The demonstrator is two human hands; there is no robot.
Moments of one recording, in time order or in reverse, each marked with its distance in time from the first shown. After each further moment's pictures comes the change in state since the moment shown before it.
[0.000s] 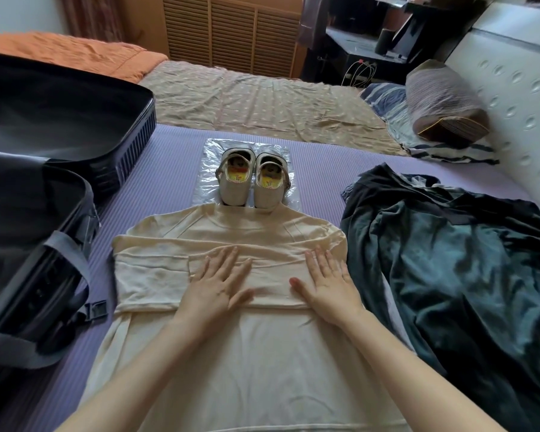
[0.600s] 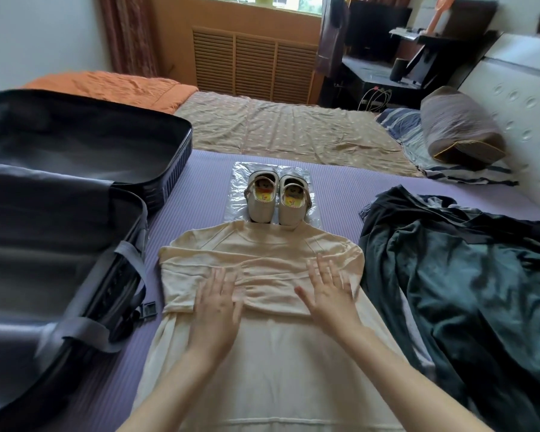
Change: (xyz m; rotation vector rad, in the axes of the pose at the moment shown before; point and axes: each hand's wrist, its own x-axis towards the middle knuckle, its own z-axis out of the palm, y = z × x) left_hand -0.056 0.000 -0.023 -0.191 0.301 -0.273; right_hand -0.023 -0.055 -0.017 0.058 0.096 -0.044
